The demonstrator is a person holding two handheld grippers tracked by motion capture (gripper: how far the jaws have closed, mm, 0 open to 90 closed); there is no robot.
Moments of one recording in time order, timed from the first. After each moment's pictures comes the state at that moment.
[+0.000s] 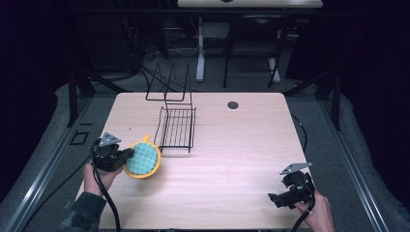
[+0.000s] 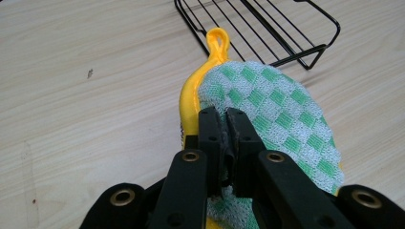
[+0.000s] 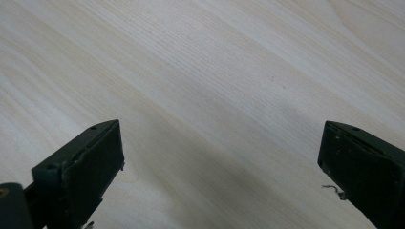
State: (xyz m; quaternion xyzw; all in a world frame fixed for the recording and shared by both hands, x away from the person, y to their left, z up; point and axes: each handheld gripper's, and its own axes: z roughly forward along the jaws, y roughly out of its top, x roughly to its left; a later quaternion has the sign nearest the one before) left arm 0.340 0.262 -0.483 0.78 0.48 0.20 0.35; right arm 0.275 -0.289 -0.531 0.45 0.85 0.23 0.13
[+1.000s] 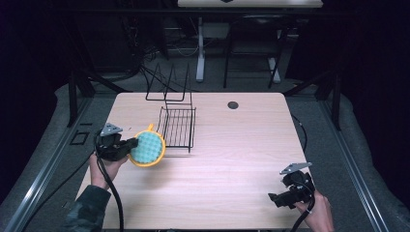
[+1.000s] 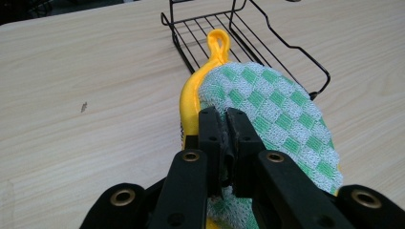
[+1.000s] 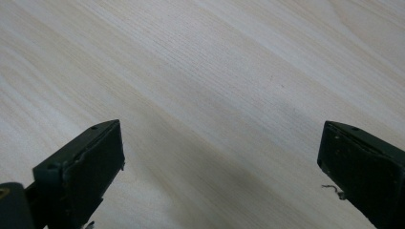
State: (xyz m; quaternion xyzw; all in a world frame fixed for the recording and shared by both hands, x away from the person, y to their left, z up) left arm 0.362 0.255 -0.472 0.76 0.48 0.21 0.39; right arm 0.275 -0.289 -0.531 0.46 0.85 0.23 0.13
